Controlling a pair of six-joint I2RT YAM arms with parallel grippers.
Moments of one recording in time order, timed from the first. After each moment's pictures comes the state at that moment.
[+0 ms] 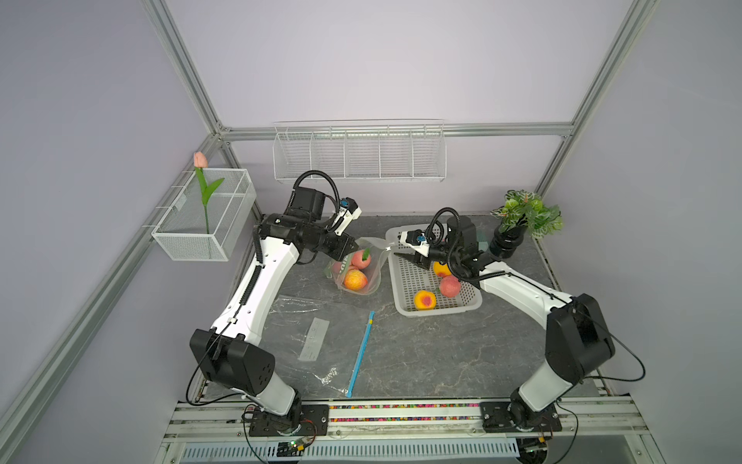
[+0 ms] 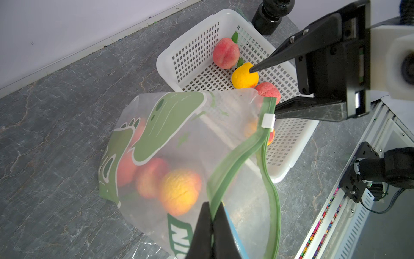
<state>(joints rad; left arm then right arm) -0.33 1.58 1.73 -1.08 0.49 0.26 0.50 1.67 1.21 0.14 -0.66 -0.69</state>
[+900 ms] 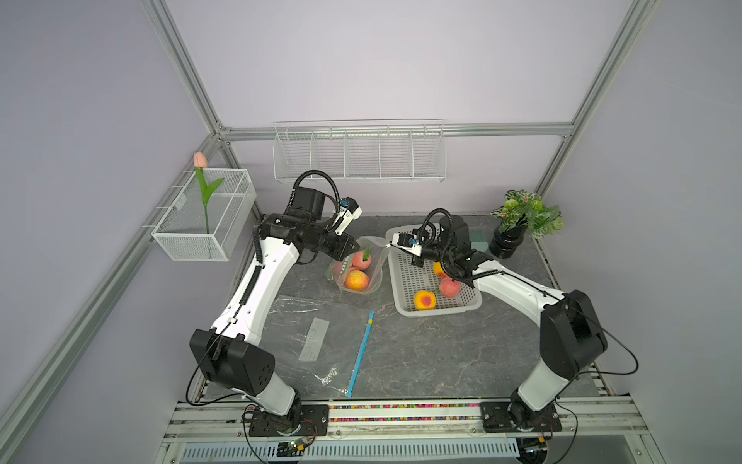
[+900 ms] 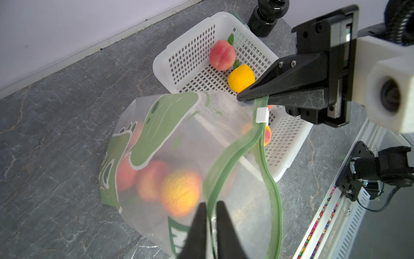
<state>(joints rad) -0.33 1.58 1.73 -1.07 0.49 0.24 0.54 1.70 1.26 0.13 -0.61 -0.76</state>
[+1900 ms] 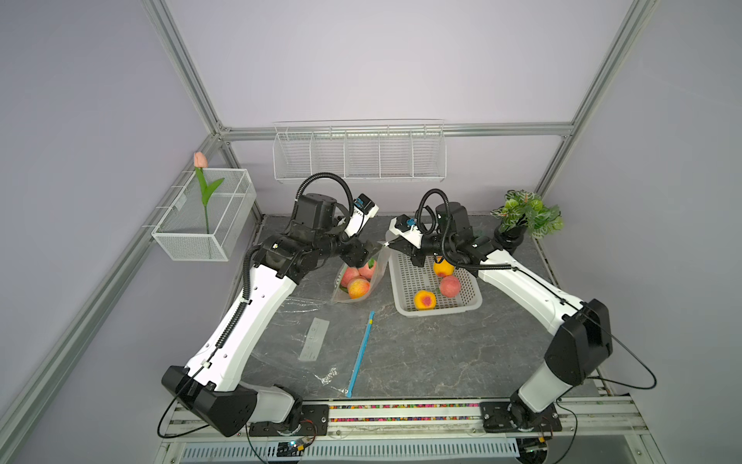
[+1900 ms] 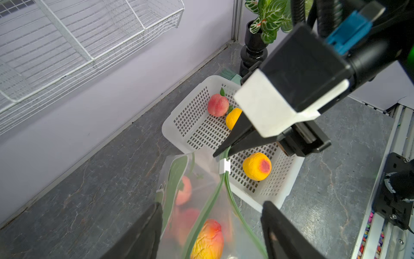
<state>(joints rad) -0.53 1.38 1.64 -0.83 0.30 0.26 0.58 1.66 1.47 -0.30 -0.62 -0.51</state>
